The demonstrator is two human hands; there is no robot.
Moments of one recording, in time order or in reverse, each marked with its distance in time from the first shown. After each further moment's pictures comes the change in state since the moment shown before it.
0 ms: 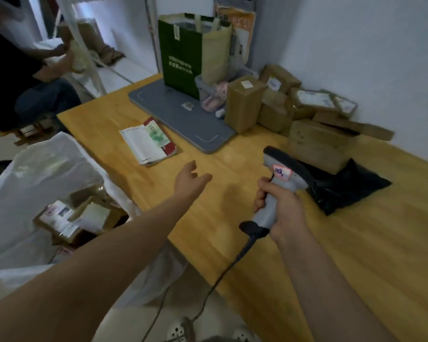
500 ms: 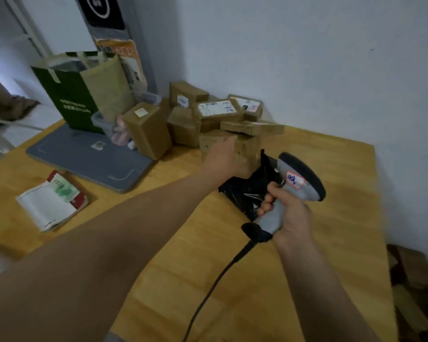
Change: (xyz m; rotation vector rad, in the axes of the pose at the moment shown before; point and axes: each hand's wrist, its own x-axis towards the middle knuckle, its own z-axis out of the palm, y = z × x) left_hand -0.011 0.180 0.246 0.647 -0.330 0.709; right_hand 0.038 -0.102 -0.158 0.386 0.240 -0.127
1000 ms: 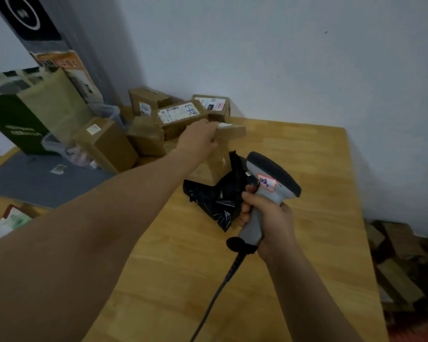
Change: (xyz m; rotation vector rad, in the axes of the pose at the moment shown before) left_hand 0.081 0.023 0.011 0.404 0.051 0.254; right_hand 0.014 -0.021 -0.023 -0.080 -0.012 -0.076
